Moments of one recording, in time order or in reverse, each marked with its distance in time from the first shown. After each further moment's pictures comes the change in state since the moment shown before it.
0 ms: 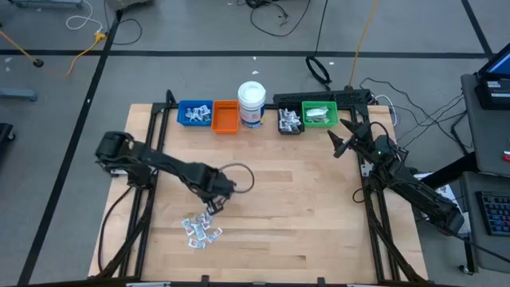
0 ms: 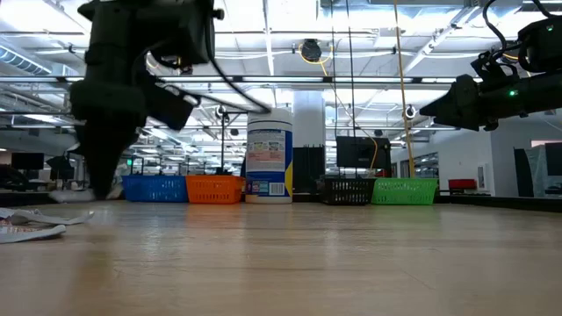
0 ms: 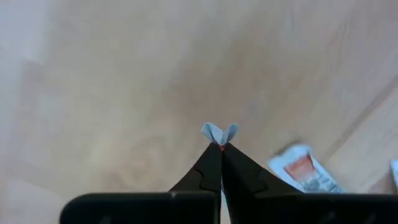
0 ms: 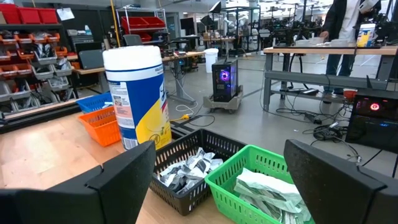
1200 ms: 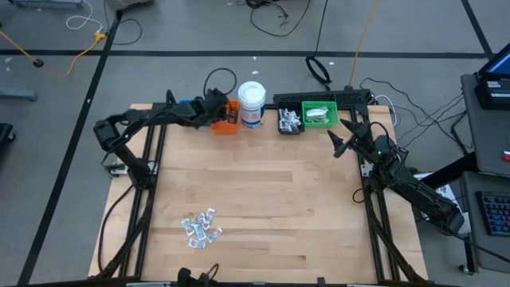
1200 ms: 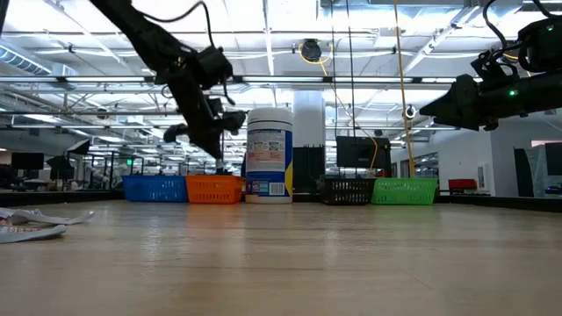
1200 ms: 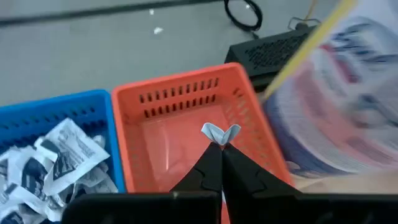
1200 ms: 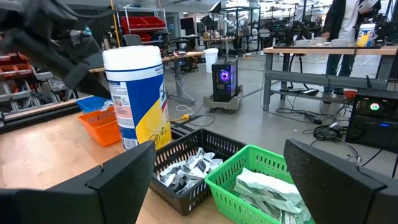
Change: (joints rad) left arm 0.807 -0.038 0.000 0.717 -0.360 0.150; right arm 0.000 0.000 0.000 0.000 0.000 0.000
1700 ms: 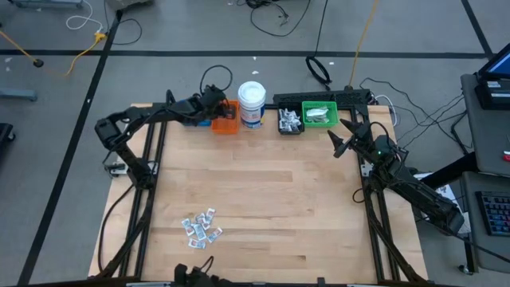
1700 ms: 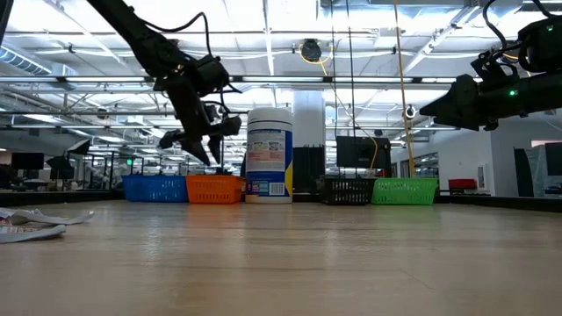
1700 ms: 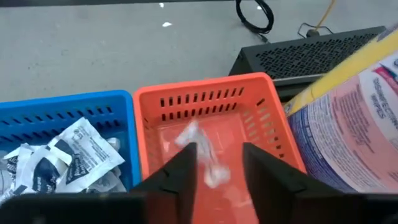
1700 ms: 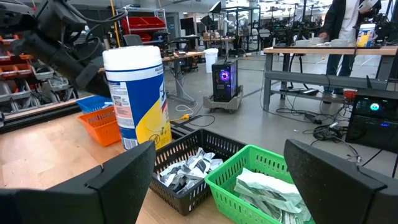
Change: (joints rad) left arm 0.061 0.024 0.001 0.007 0.028 -0.046; right arm 0.000 0.000 0.000 0.000 0.000 0.000
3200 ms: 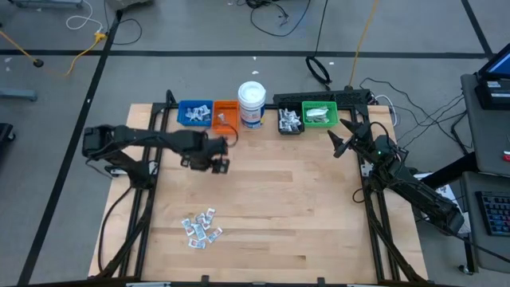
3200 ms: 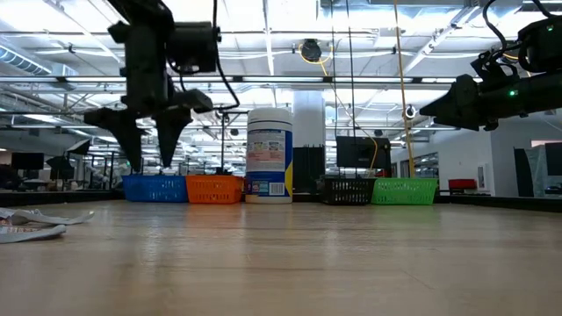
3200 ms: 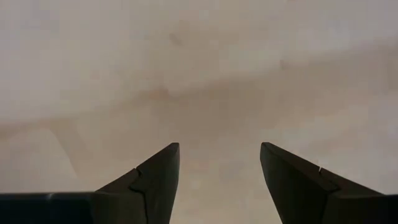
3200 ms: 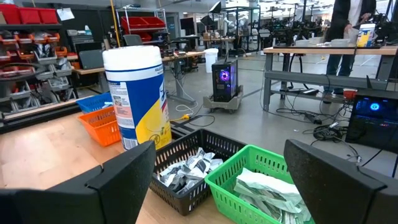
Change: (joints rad) left arm -0.493 -0.166 -0.052 -0.689 0.365 -0.560; right arm 0.000 0.000 0.000 0.000 0.000 0.000
